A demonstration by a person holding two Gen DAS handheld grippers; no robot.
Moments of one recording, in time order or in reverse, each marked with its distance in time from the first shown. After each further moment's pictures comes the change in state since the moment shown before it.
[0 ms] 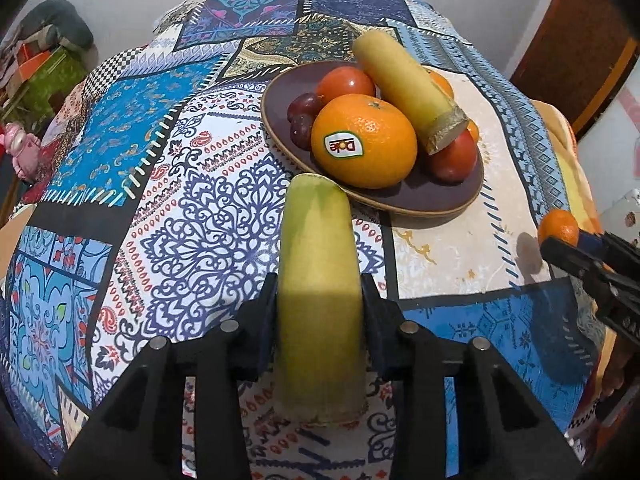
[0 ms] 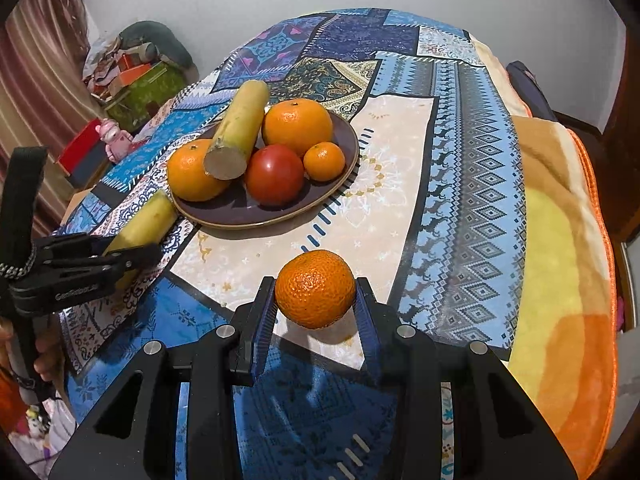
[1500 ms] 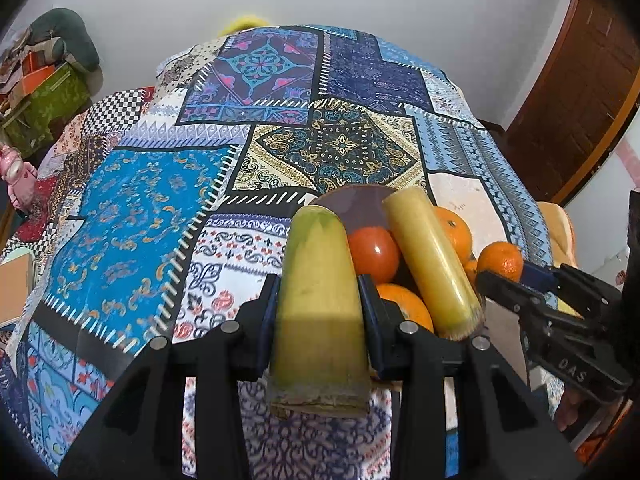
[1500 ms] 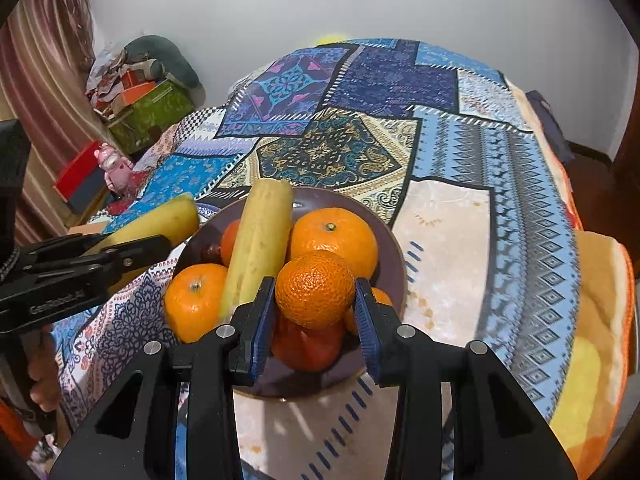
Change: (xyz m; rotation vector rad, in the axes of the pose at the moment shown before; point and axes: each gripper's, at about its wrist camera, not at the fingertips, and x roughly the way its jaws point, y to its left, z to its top) left arm -0.004 0.025 0.104 -0.052 -0.144 -0.040; right arm 0.044 0.025 0.094 -0.040 -0.065 0.015
